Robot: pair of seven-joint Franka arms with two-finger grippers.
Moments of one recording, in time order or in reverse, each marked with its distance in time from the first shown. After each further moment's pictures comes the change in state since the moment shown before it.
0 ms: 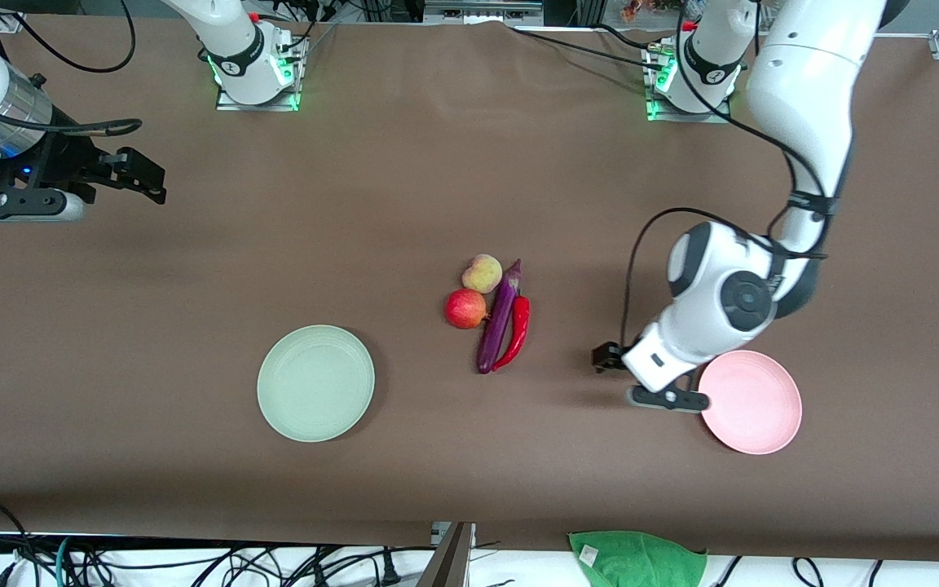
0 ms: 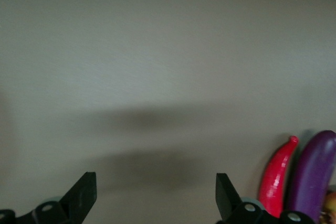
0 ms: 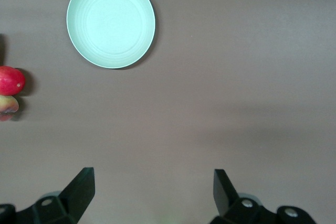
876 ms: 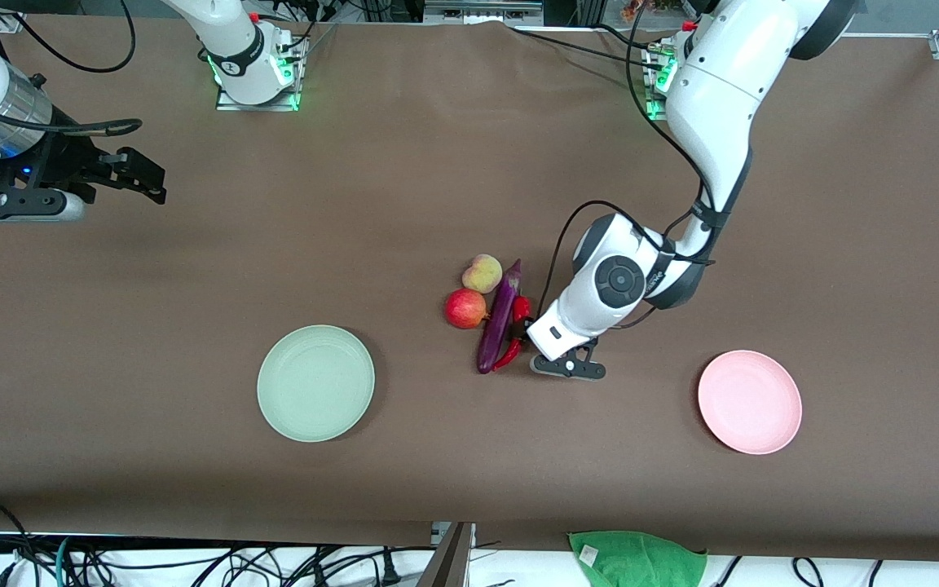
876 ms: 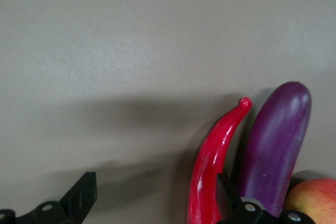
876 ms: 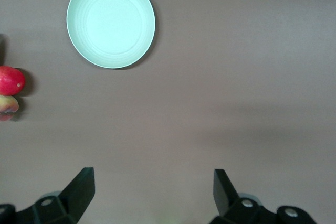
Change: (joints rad) left arm -0.153 0.110 -0.010 -0.034 0.000 0.135 -0.129; right arm 0.000 0.000 0.000 0.000 0.000 0.000 0.000
